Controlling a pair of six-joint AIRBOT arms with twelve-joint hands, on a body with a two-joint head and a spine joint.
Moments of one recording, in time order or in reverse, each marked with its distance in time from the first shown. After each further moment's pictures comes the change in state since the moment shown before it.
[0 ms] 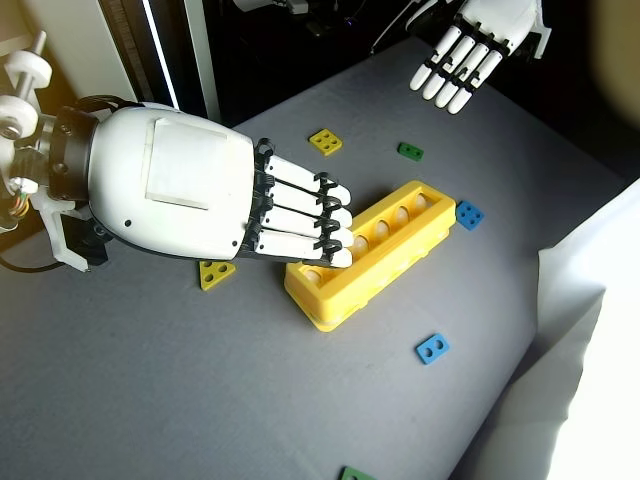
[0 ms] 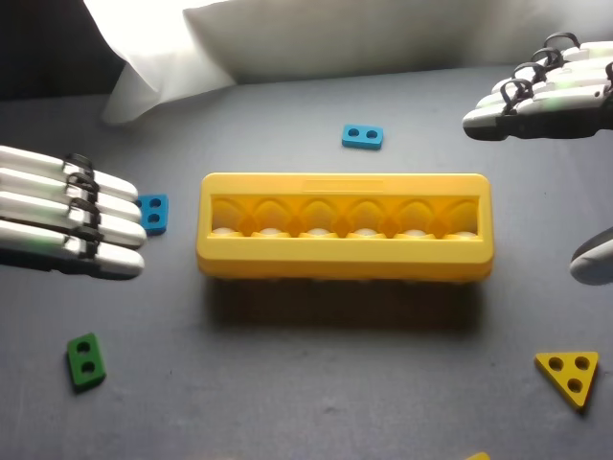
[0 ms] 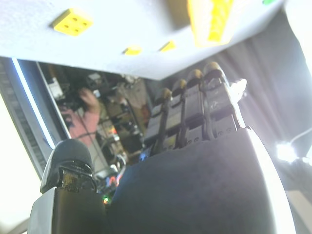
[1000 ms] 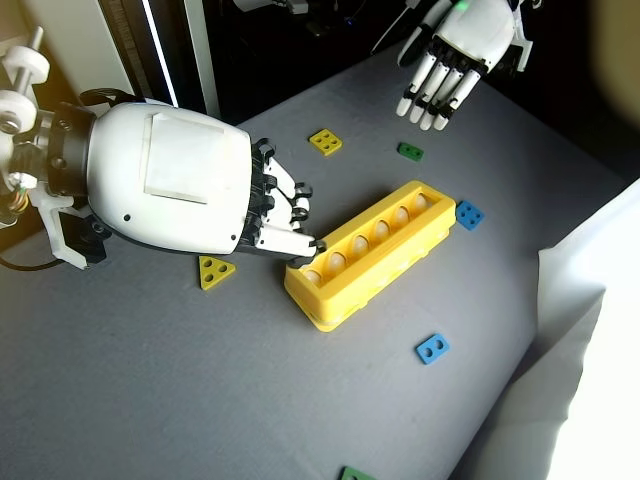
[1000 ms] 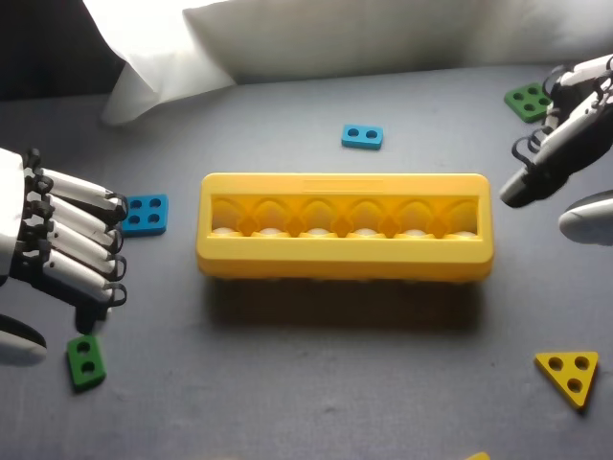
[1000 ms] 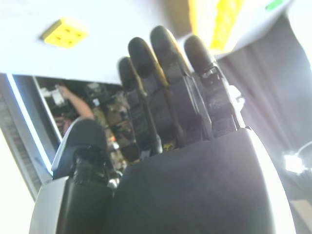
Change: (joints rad) left arm 0.034 -0.003 -0.094 -0.035 0.135 0.055; right arm 0.000 0.004 -0.008 -0.003 0.008 0.000
